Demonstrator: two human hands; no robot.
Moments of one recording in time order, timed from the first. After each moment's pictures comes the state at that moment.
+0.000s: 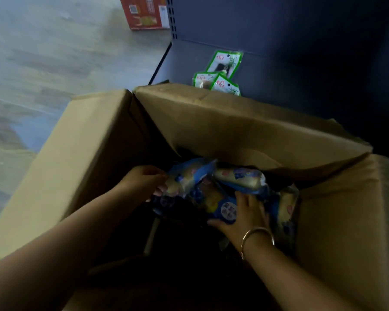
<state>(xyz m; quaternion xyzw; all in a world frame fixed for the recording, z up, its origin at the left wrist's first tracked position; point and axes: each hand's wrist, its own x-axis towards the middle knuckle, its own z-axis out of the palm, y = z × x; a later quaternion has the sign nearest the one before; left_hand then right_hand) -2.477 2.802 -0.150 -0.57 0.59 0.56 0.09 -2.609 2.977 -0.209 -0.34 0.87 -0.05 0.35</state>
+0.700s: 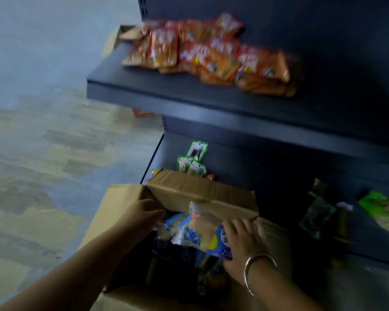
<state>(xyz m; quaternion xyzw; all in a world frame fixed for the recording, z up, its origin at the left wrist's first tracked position) -2.501 2.841 0.138 -0.54 0.62 0.57 0.02 -2.643 3.013 0.069 -0.51 0.85 0.00 0.09</state>
